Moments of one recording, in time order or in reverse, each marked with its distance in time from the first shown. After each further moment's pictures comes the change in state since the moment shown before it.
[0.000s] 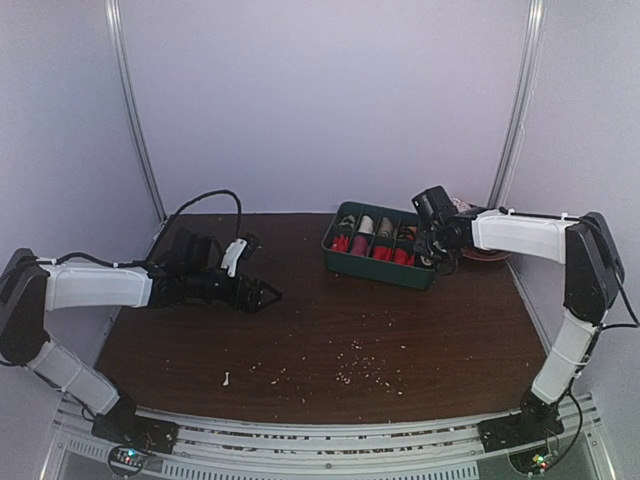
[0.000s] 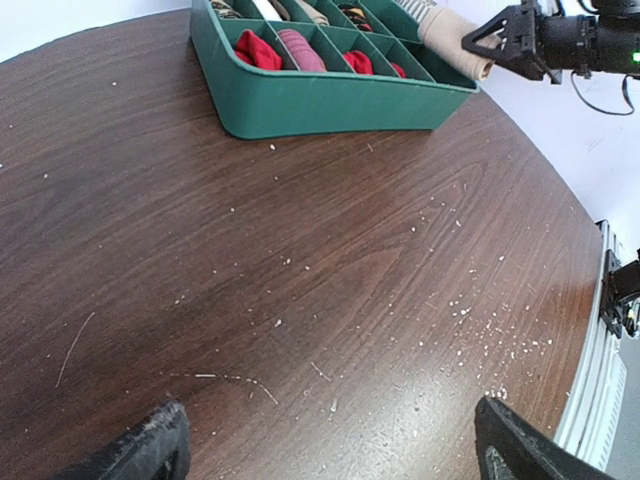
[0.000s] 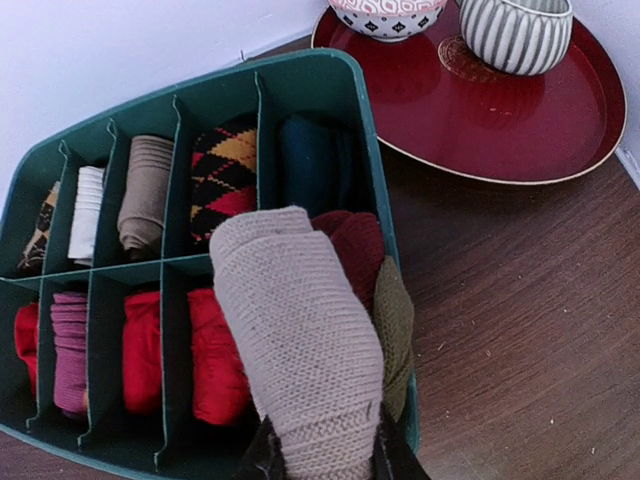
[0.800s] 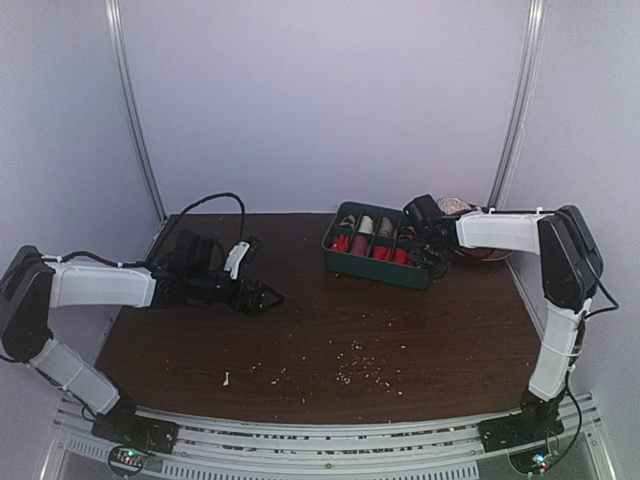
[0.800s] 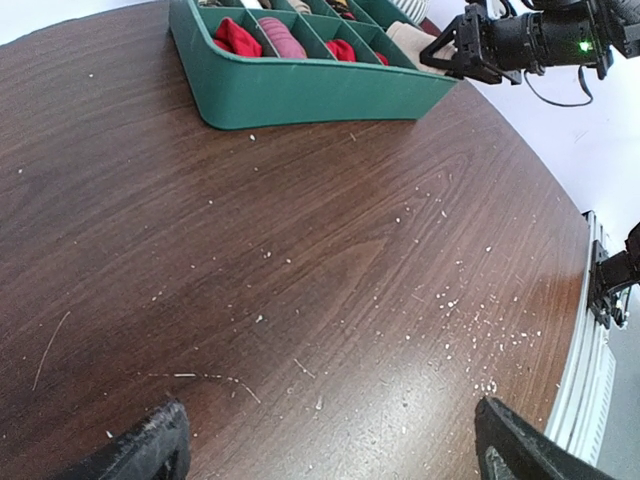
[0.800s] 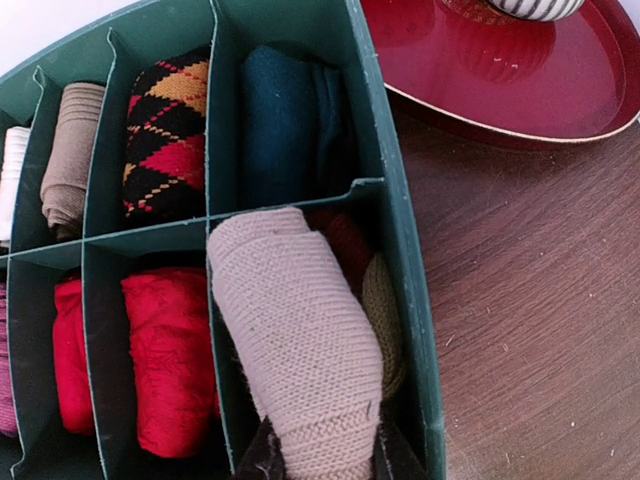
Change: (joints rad) left arm 0.000 0.026 -0.002 0.018 0.050 0.000; right arm -0.021 0.154 0.076 -0.069 -0.034 0.021
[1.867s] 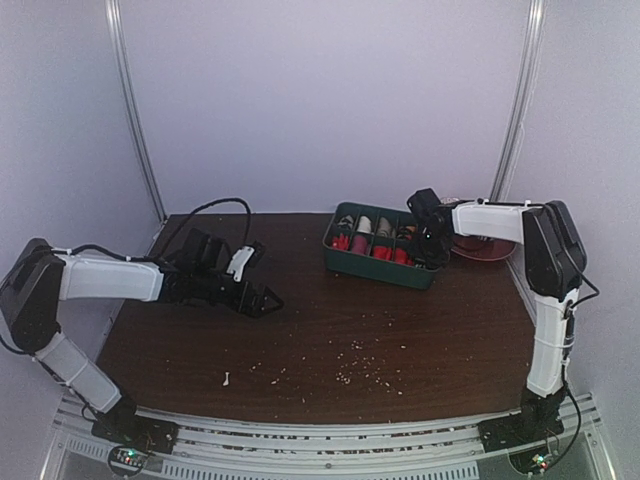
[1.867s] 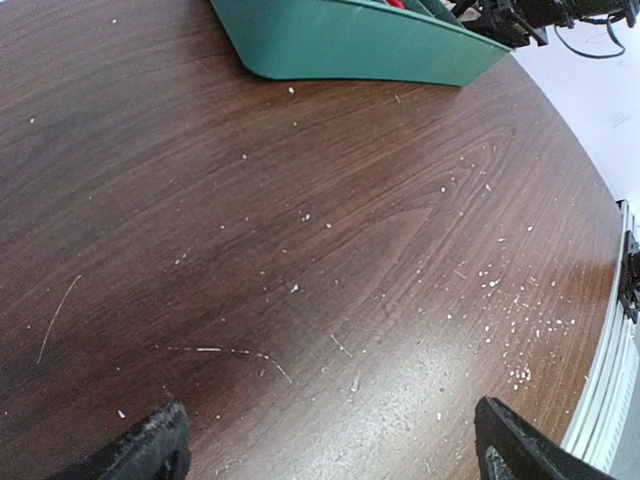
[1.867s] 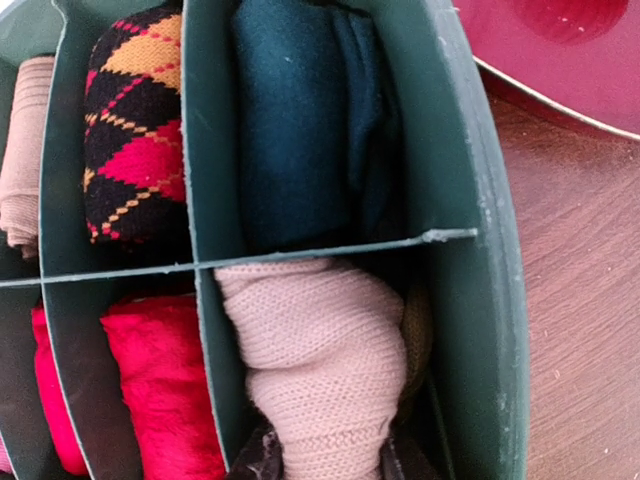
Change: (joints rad) left arm 0.000 0.064 0.055 -0.106 -0.054 0.022; right arm -0.082 0.152 0.167 -0.111 -0.214 -0.053
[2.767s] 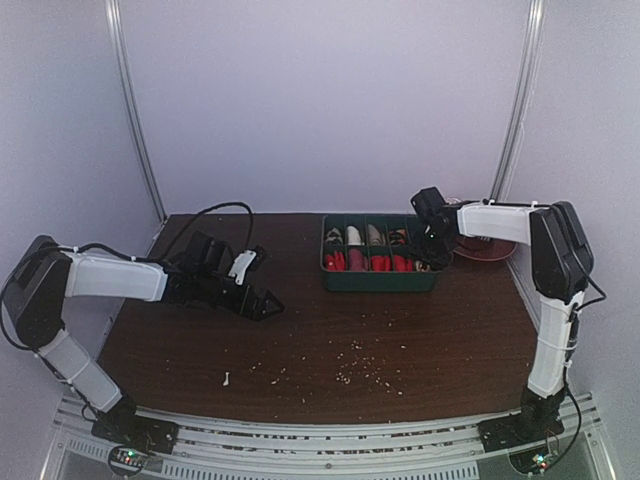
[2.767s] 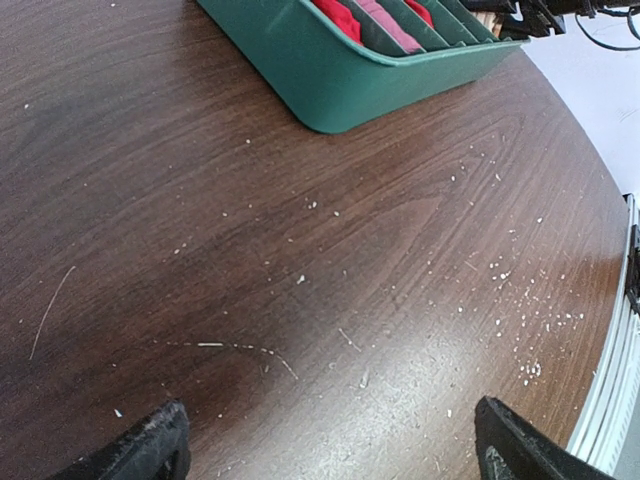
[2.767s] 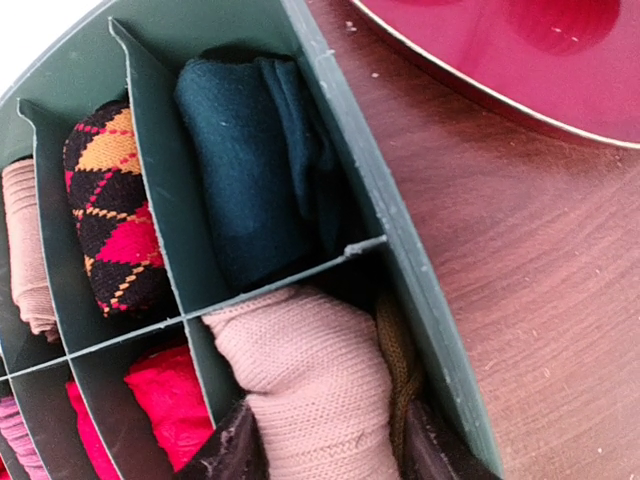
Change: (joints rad) left arm 0.000 0.033 0.001 0.001 -0.003 0.010; right arm -0.004 -0.060 -0.040 0.029 0.010 0.001
